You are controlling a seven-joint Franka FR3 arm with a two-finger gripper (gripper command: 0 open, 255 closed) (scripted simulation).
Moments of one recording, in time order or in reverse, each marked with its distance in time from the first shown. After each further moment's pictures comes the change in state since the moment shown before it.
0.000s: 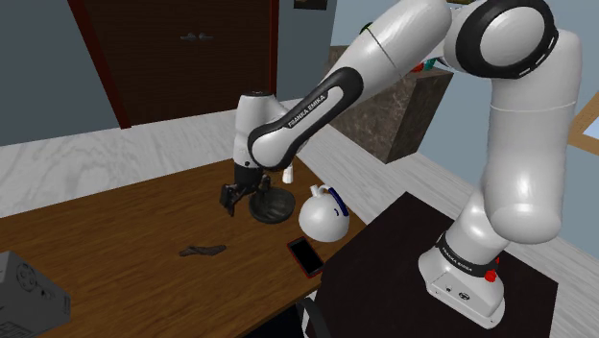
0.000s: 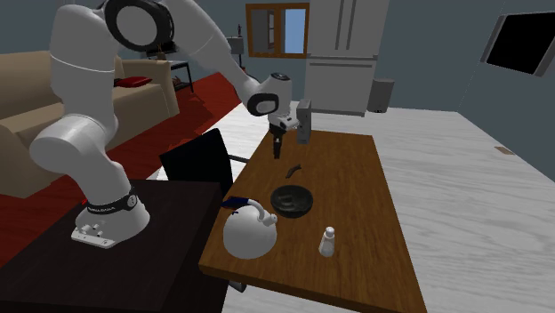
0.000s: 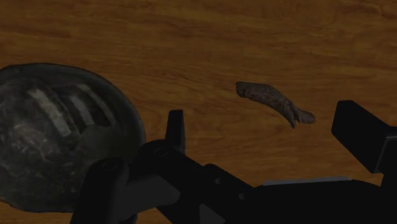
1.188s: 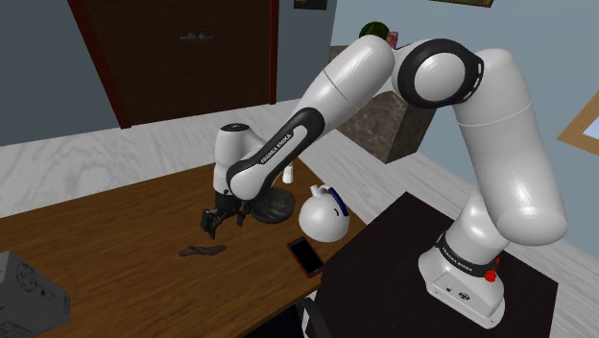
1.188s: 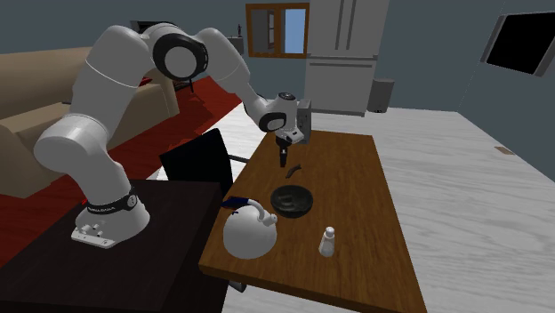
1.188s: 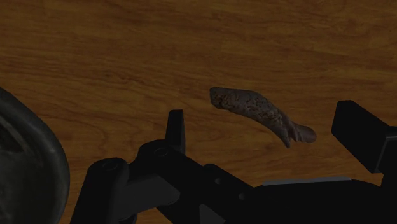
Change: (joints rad) arm 0.094 0.282 -0.037 0.216 -0.064 0.078 0.050
